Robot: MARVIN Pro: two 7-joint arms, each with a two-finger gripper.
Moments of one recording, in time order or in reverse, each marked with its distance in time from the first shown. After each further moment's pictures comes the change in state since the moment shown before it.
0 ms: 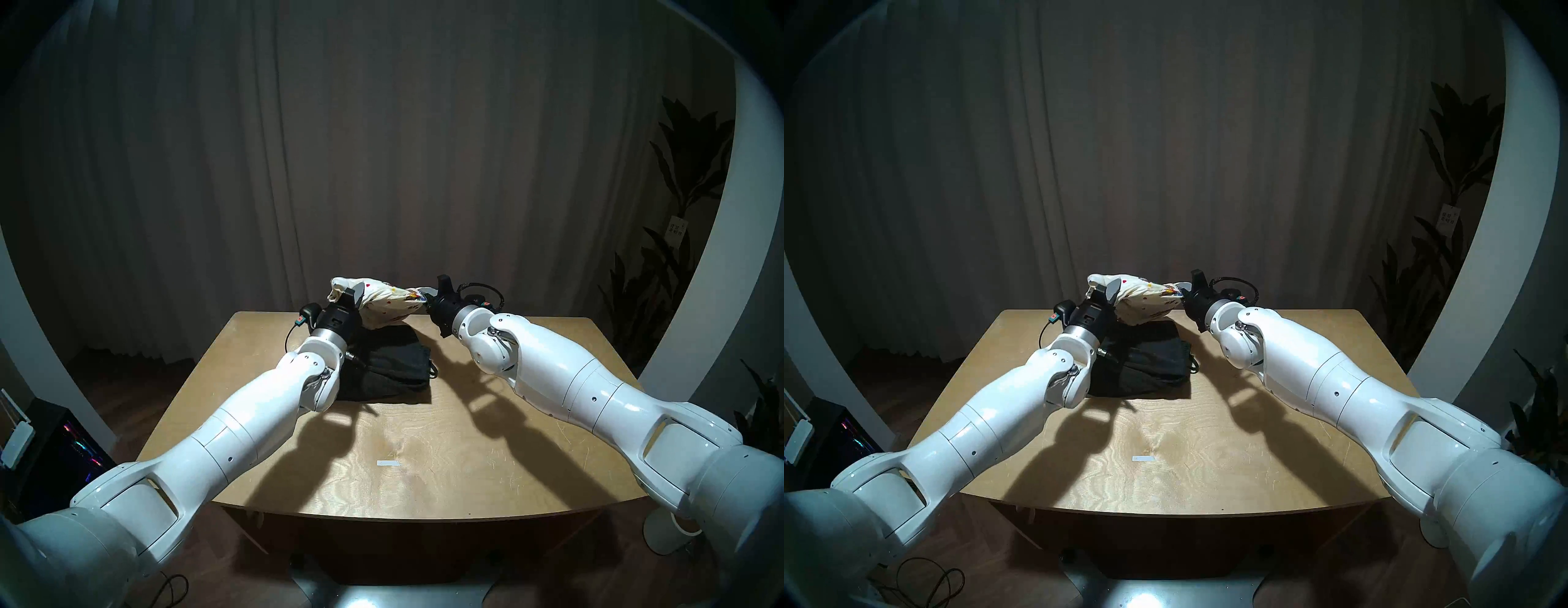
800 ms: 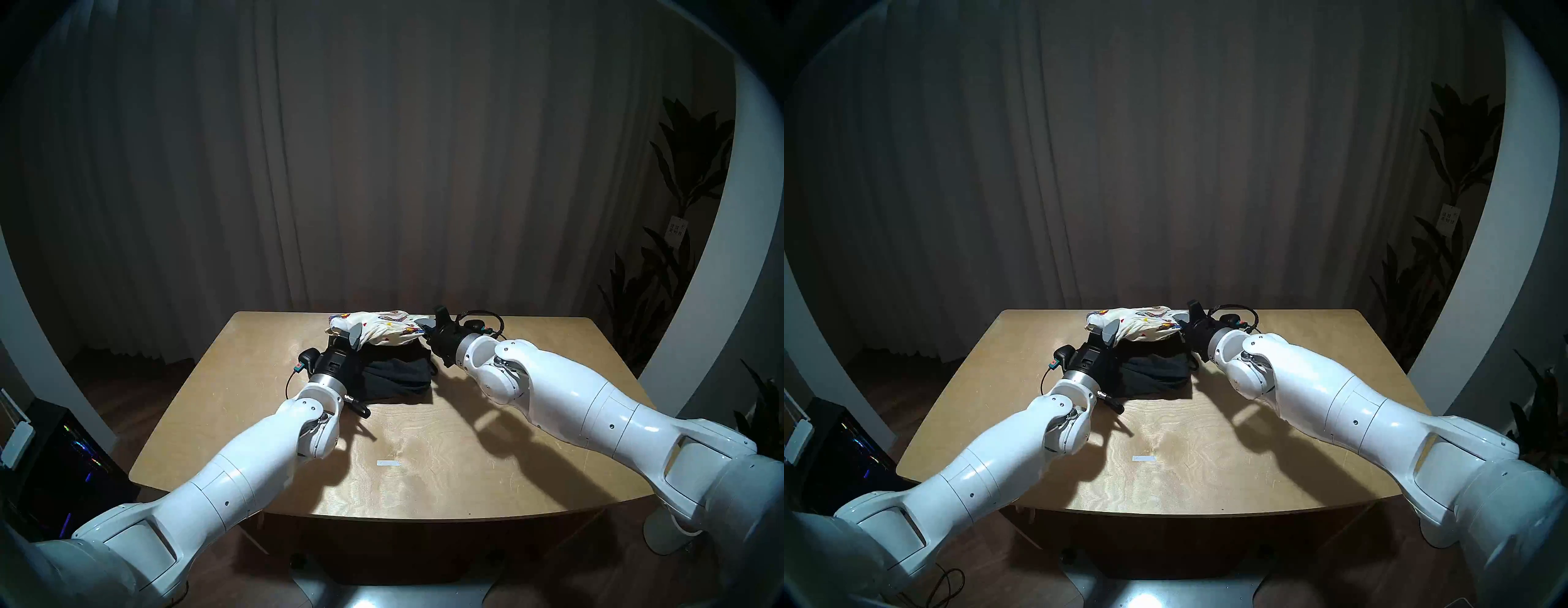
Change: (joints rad) left arm 0.166 0.001 -0.009 -0.088 -0.078 -0.042 -0.007; right arm -0.075 0.118 -0.050 -0.157 -0.017 0.003 -0.051
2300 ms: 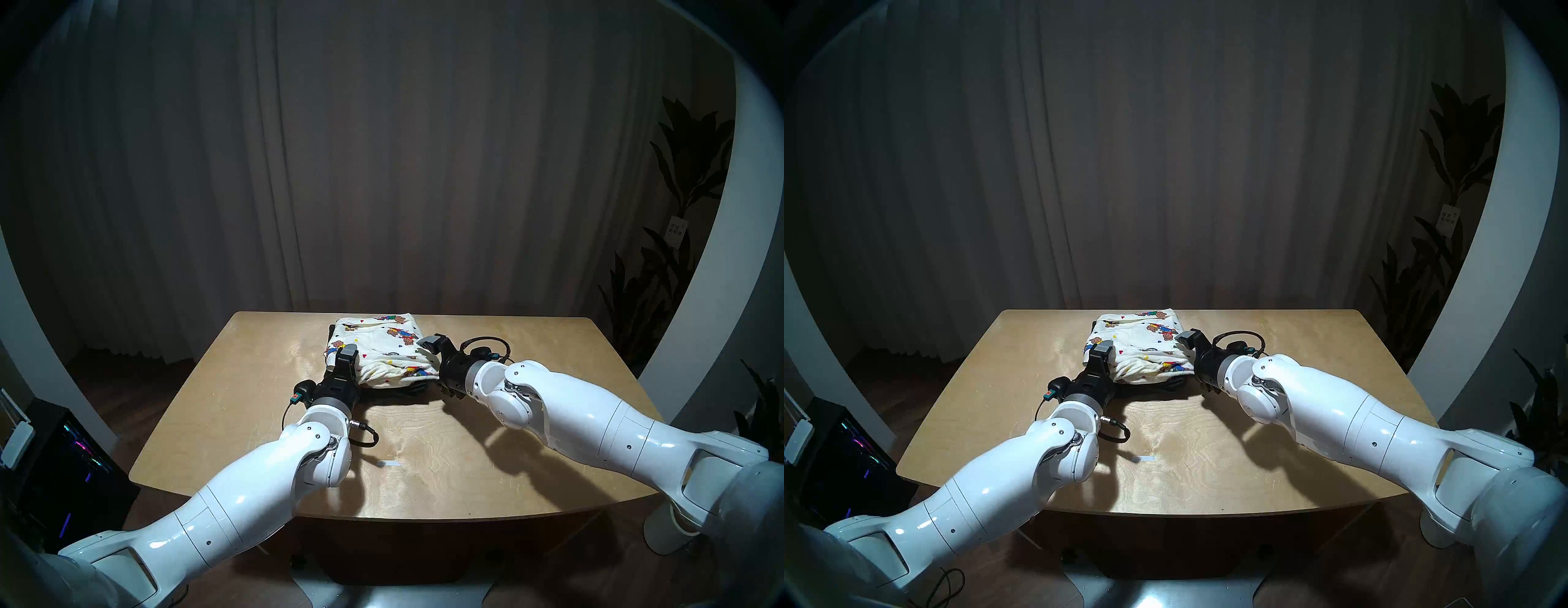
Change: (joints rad) left arm 0.134 0.077 0.009 -0.293 0.014 -0.269 0.411; right arm -0.065 0.082 -0.033 -0.091 -0.014 0.007 -0.098
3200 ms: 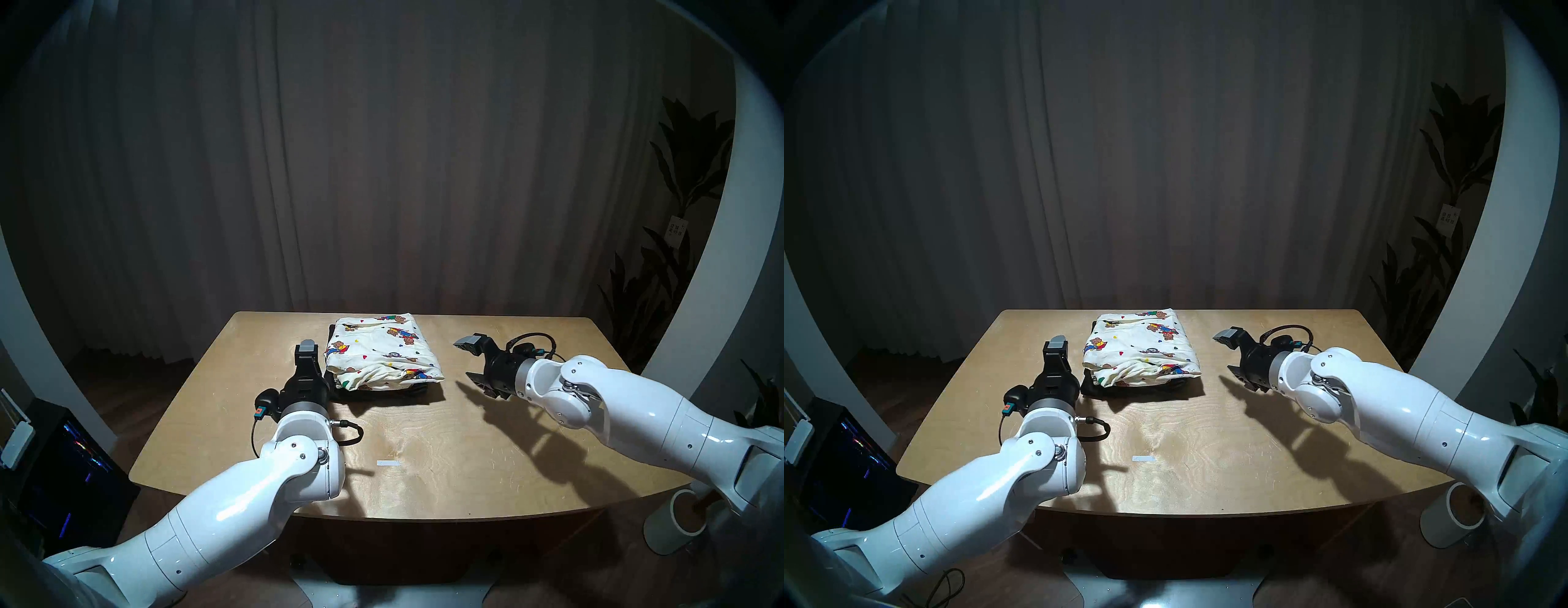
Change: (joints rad) left arm 0.137 0.121 -0.059 -0.280 0.153 -0.364 0.118; right arm -0.049 0.295 0.066 -0.177 -0.051 0.063 -0.002
